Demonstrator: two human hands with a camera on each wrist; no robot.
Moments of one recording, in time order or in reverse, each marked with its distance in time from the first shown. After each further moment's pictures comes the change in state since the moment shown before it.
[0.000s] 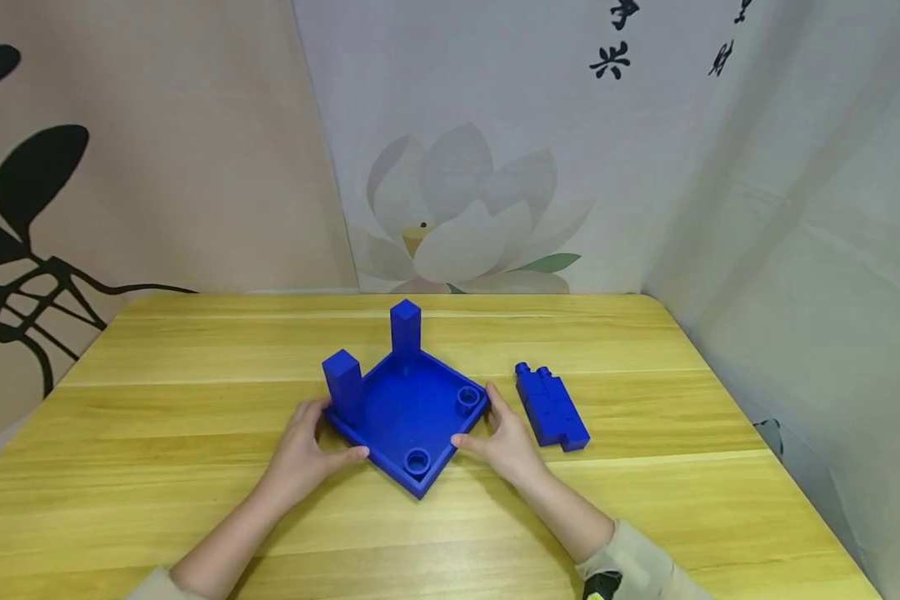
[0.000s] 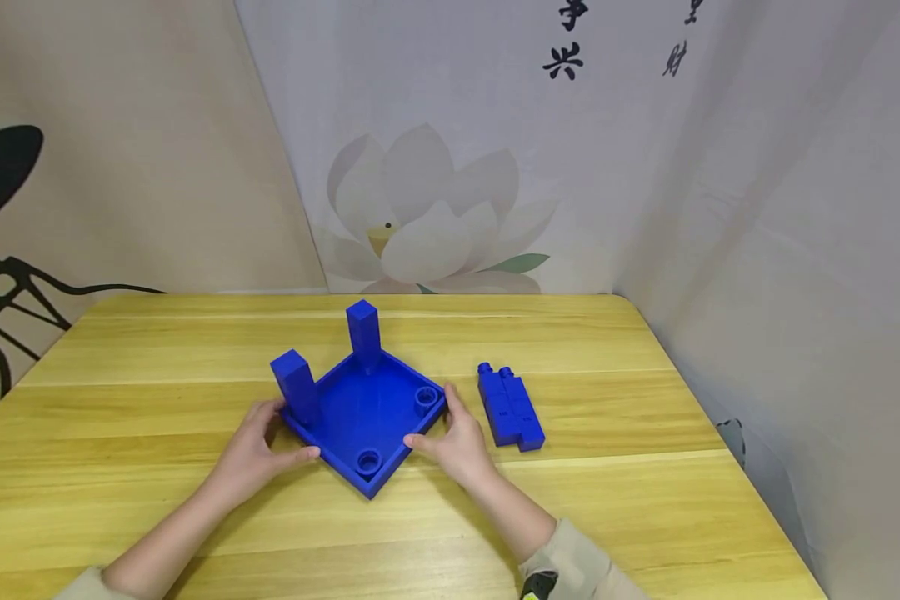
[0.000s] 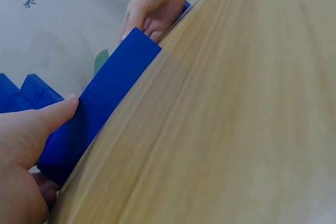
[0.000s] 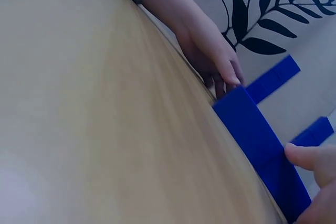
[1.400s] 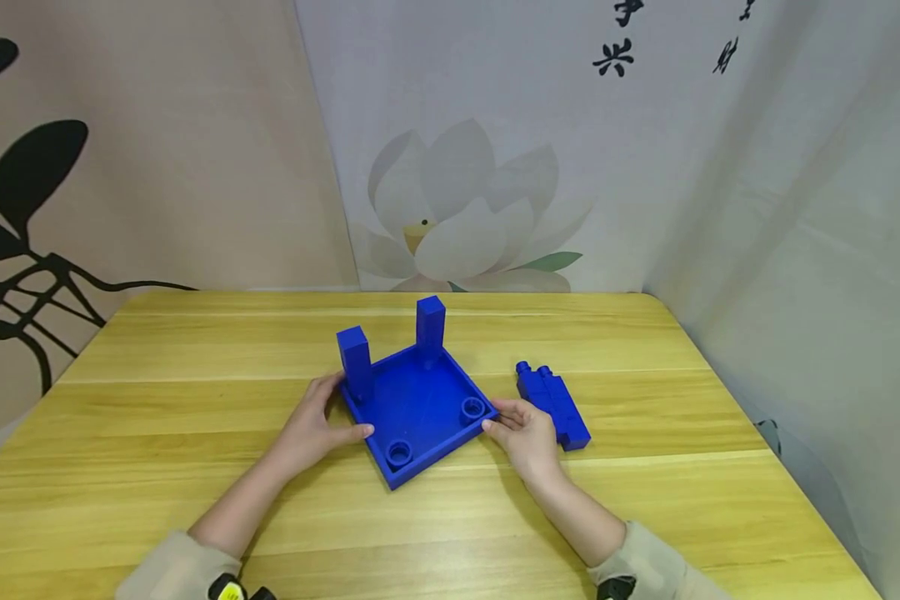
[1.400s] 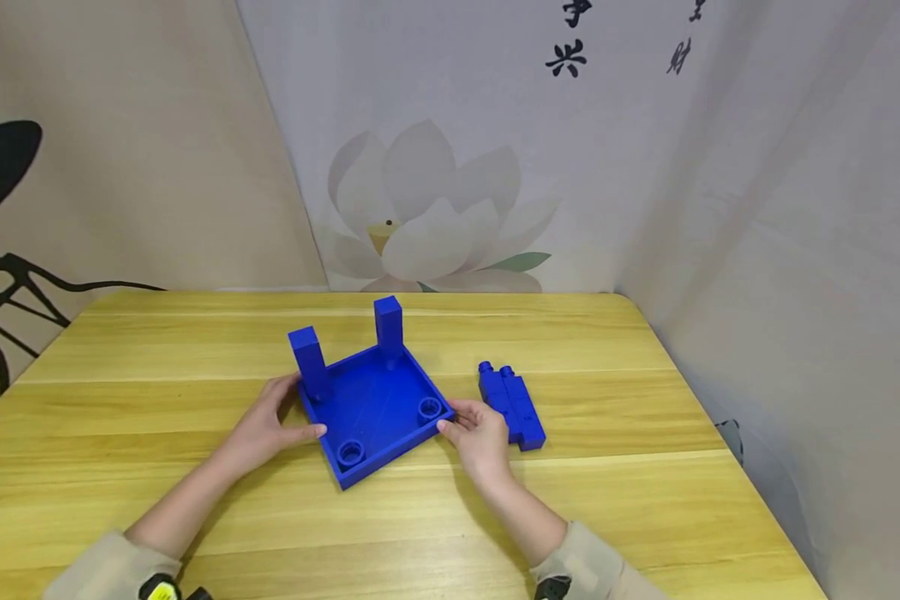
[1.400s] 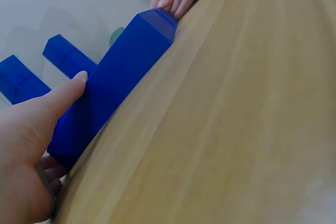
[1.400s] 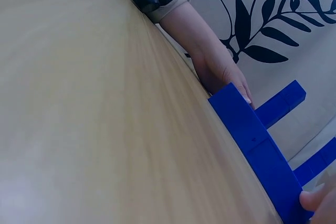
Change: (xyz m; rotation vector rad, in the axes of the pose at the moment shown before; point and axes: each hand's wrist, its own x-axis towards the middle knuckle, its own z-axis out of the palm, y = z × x) left_hand 0.034 -0.014 0.002 -0.118 -0.135 0.030; right_hand -0.005 0.004 -0.012 0.072 0.249 0.023
